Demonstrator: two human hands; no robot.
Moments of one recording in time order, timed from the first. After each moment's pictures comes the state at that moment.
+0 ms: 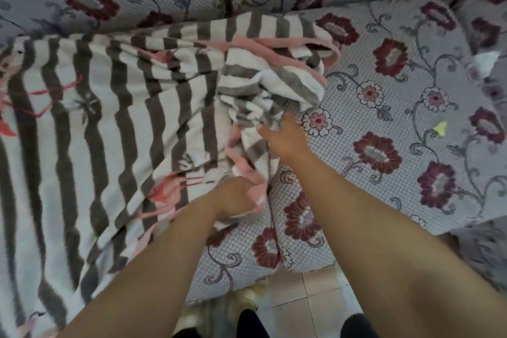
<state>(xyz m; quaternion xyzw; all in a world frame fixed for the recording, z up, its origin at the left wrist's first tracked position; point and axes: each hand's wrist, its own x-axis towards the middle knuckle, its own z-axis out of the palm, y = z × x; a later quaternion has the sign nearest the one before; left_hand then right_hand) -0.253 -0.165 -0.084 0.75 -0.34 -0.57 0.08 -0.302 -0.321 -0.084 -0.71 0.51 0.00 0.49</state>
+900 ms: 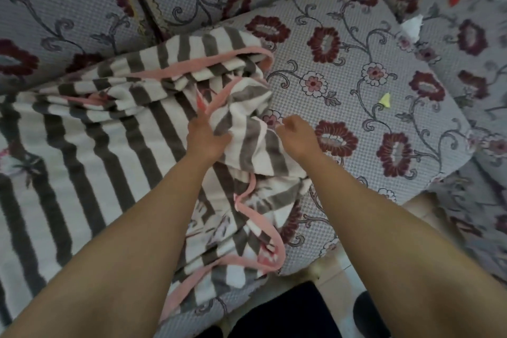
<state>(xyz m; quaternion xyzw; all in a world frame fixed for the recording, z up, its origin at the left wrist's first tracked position) -0.214 -0.291 -0.084 0.84 -0.26 -0.39 0.26 -0.385 -0.389 -0.071 -0.66 0.59 -0.04 0.46</state>
